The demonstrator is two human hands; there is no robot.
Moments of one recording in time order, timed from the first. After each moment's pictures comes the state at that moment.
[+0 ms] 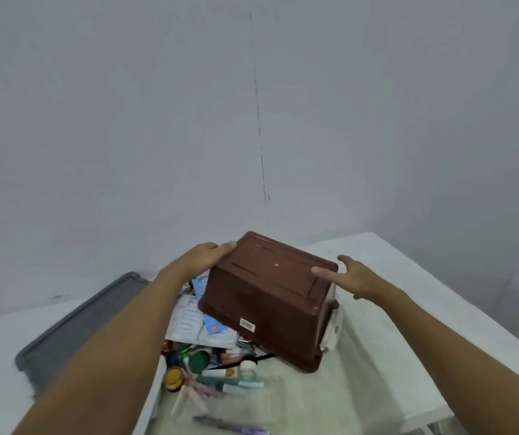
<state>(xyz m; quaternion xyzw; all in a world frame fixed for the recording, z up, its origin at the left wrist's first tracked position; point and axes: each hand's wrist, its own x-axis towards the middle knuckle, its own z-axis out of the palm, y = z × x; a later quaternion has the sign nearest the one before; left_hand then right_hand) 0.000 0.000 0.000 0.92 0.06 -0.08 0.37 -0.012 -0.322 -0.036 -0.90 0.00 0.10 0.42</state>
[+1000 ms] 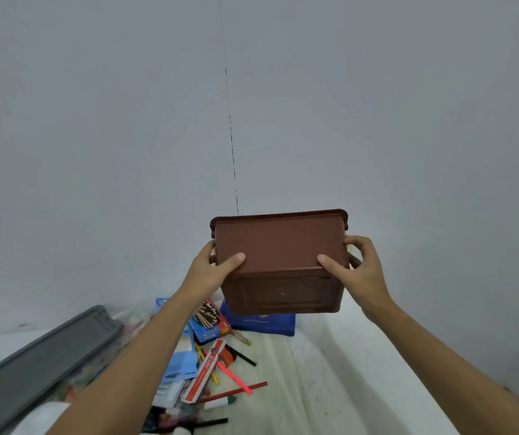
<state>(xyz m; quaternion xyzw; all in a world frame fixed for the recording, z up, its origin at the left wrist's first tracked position) 0.020 -0.126 0.039 0.78 0.01 0.15 0.61 0.048 -0.405 0.027 -0.68 -0.15 -0.18 0.70</state>
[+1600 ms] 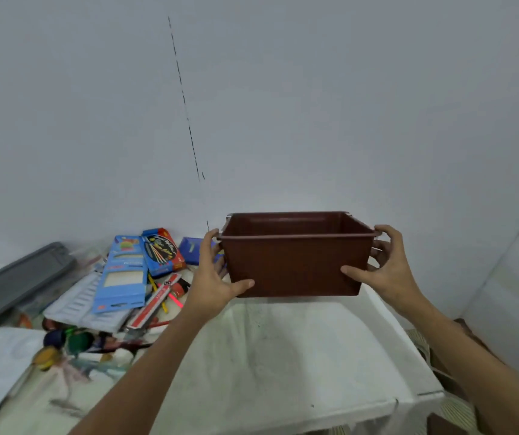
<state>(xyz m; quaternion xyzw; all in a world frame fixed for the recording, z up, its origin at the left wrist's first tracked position) -0.010 -0.254 -0.087 0.75 -0.03 0.14 0.64 0.046 -0.568 -0.078 -0.71 -0.14 -0.09 0.69</state>
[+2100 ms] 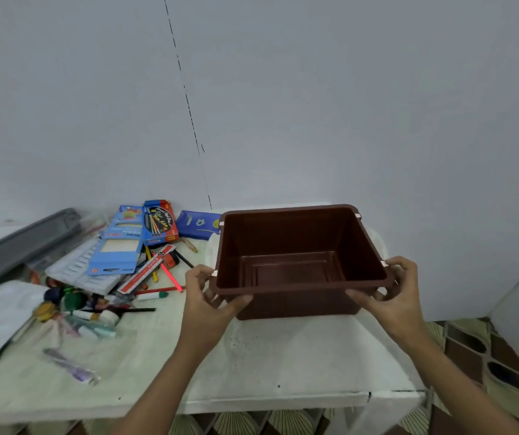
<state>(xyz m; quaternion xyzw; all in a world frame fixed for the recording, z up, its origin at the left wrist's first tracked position) -0.069 -0.325 -0.129 0.73 0.09 0.22 0.64 0.022 -0.611 -0.133 -0.69 -0.15 -0.07 0.70</state>
